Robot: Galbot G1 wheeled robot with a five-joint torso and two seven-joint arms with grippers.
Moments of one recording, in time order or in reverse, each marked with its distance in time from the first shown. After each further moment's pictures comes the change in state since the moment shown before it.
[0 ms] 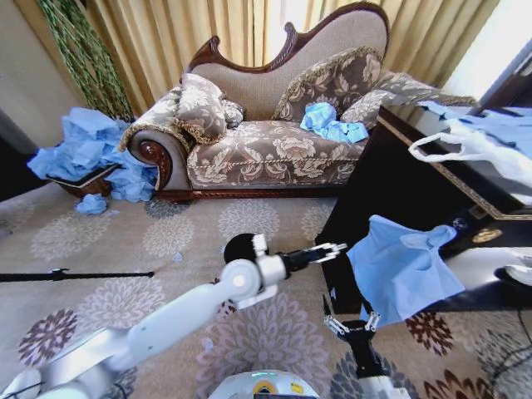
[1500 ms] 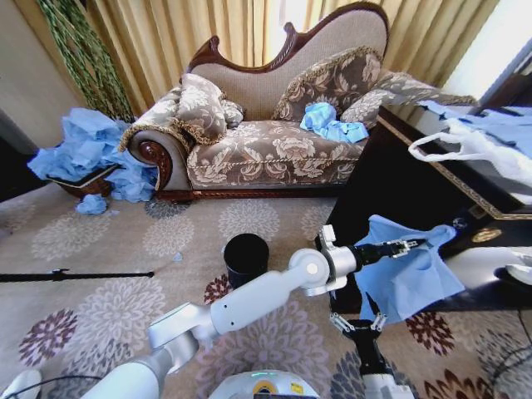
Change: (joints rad) left arm -0.080 -0.313 0.056 0.265 0.118 0.019 0.016; right arm 0.019 -0.001 0.009 -0.007 0.027 0.003 0.040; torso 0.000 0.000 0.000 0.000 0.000
